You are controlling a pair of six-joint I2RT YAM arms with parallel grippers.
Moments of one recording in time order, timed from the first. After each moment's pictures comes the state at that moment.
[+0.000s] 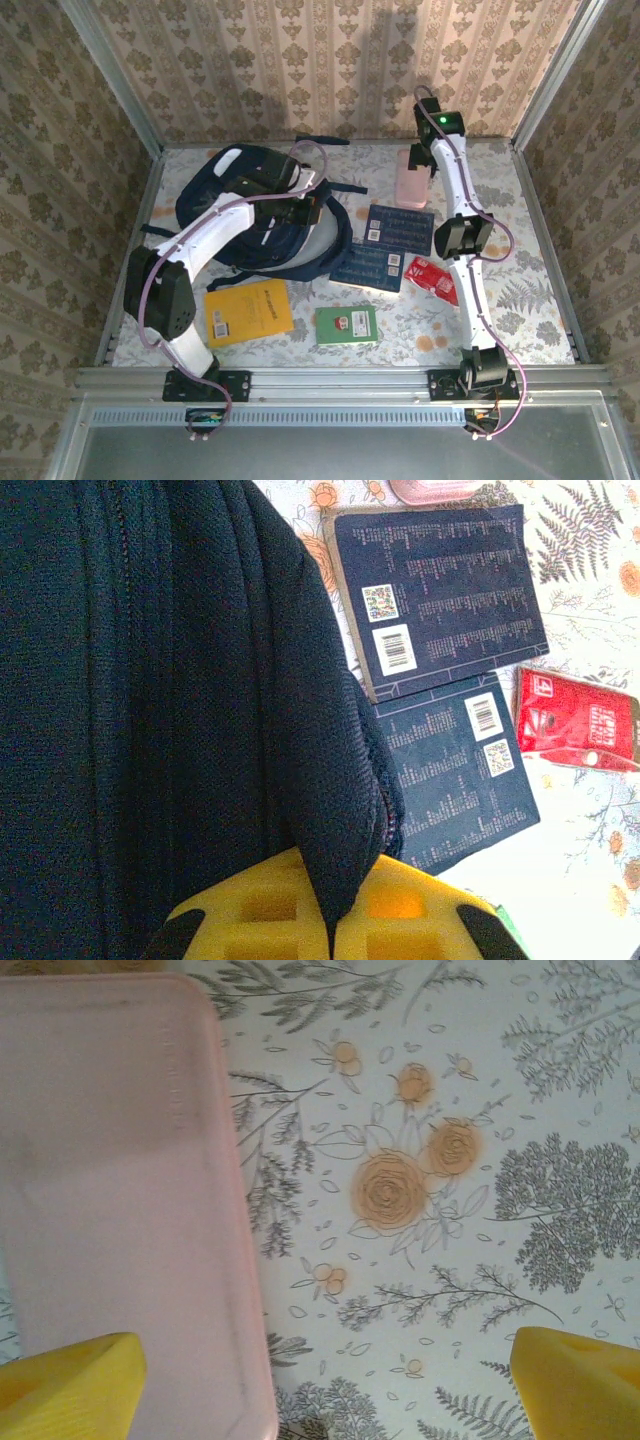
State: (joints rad) left arm -0.56 1.69 1.43 -0.68 0.36 -0.22; right arm 0.07 2.78 3.11 -1.57 0.35 0.31
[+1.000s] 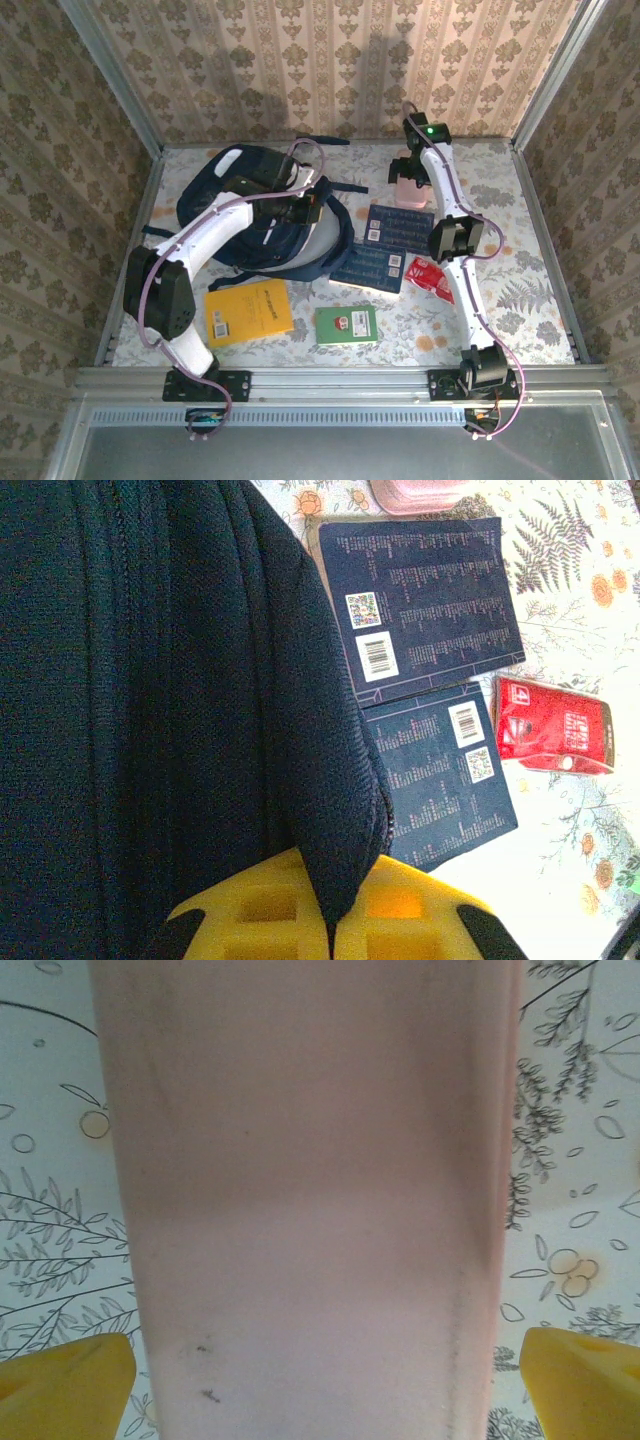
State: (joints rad) left arm -0.55 1.69 1.43 -0.67 0.40 -0.24; right arm 0.11 2.90 3.11 -1.55 0.11 0.31
